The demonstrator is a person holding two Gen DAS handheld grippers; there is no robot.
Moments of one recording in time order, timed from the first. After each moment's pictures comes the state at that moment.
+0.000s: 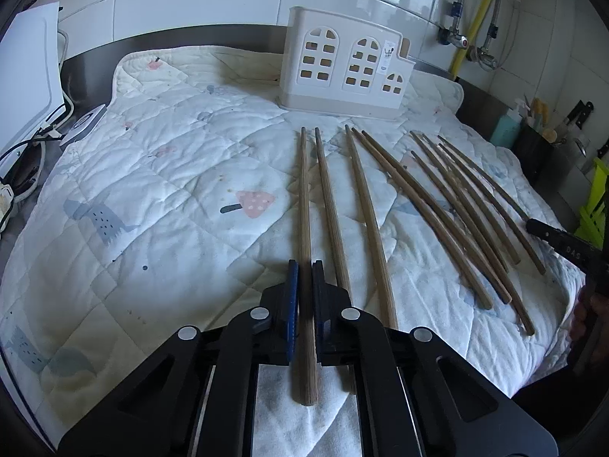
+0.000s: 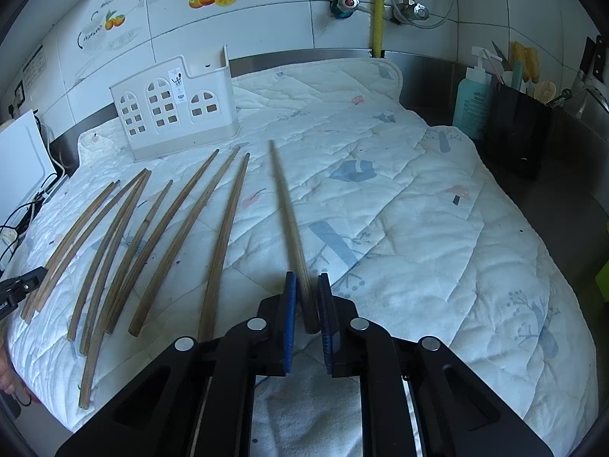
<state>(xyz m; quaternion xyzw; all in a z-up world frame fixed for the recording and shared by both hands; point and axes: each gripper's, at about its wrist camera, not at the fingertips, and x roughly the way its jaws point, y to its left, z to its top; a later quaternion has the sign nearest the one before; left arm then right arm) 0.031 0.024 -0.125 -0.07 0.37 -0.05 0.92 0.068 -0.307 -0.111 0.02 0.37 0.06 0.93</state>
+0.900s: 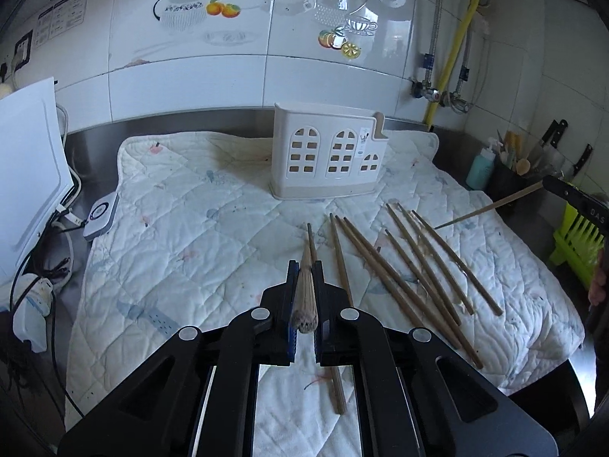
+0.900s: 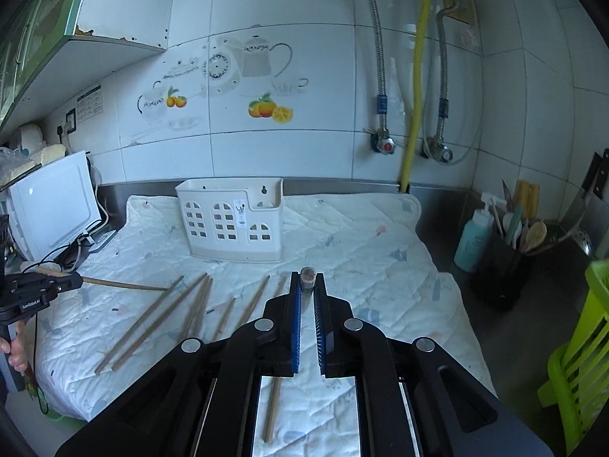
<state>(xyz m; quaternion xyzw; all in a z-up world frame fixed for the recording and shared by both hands) 0.022 0.040 -0.029 -0.04 0.30 -0.08 0.95 0.040 -0.288 0.034 -0.03 0.23 0.12 0.97</state>
